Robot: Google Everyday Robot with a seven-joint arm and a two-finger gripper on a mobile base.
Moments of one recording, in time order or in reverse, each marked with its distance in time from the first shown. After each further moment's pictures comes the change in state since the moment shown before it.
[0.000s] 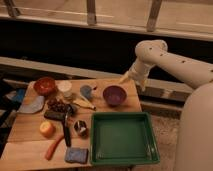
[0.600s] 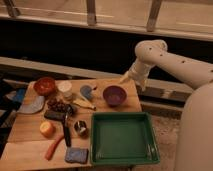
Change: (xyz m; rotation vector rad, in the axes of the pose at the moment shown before) arm -0.001 0.002 -0.004 0.003 -0.025 -0.020
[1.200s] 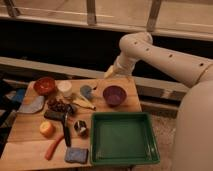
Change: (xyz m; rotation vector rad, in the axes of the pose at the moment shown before) arm 0.008 0.117 -0.020 -0.091 -0.047 -0.288
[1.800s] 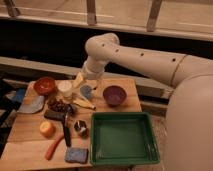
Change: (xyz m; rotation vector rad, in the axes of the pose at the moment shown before) arm 0.059 0.161 0.015 -0.131 0.083 -0.386
